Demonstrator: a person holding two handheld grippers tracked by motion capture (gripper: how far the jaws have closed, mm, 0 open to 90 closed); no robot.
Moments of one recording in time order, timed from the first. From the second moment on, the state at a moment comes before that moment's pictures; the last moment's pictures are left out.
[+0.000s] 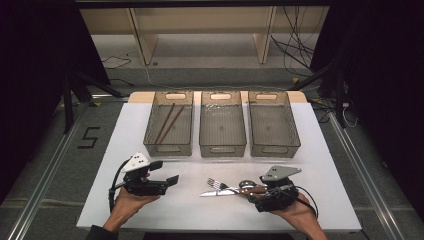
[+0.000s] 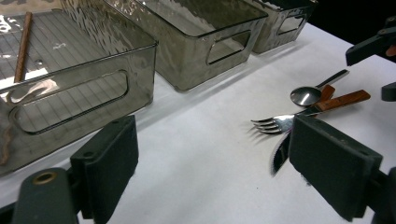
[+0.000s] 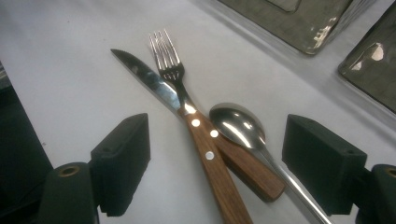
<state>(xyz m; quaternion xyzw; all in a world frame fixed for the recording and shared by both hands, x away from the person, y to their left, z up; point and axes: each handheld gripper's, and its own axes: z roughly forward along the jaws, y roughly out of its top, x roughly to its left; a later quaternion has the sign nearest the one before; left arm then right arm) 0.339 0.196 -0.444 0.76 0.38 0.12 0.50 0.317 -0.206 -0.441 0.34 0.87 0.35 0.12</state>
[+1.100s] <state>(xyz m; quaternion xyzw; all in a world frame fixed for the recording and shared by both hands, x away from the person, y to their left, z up) 0.324 0.196 -0.448 0.77 0.37 0.13 0.51 0.334 -0.177 -0.451 0.29 0.93 0.21 0.08</state>
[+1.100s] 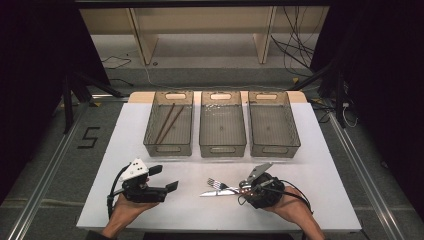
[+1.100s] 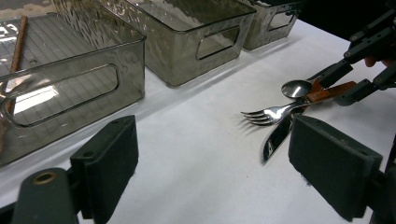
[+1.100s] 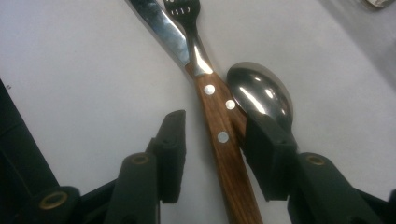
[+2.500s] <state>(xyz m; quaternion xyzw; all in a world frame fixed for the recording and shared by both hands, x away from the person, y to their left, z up) 0.323 0.195 -0.447 0.77 0.36 0.13 0.51 0.343 -0.184 -0.443 0.28 0.94 0.20 0.08</state>
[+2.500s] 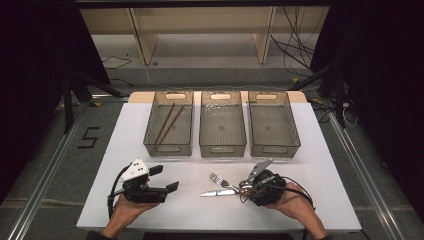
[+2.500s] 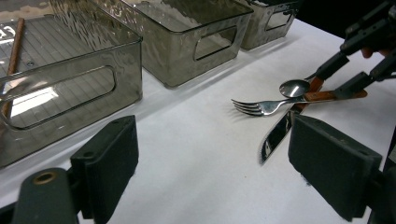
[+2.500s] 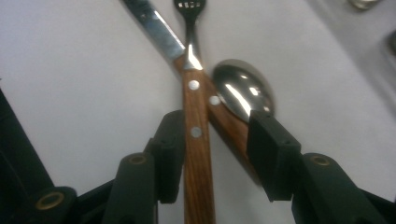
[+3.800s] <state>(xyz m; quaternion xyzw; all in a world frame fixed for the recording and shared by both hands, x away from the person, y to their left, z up) 0.324 0.195 -0.447 0.77 0.36 0.13 0.51 0.378 -0.226 -0.455 0.31 0.94 0.11 0.05</state>
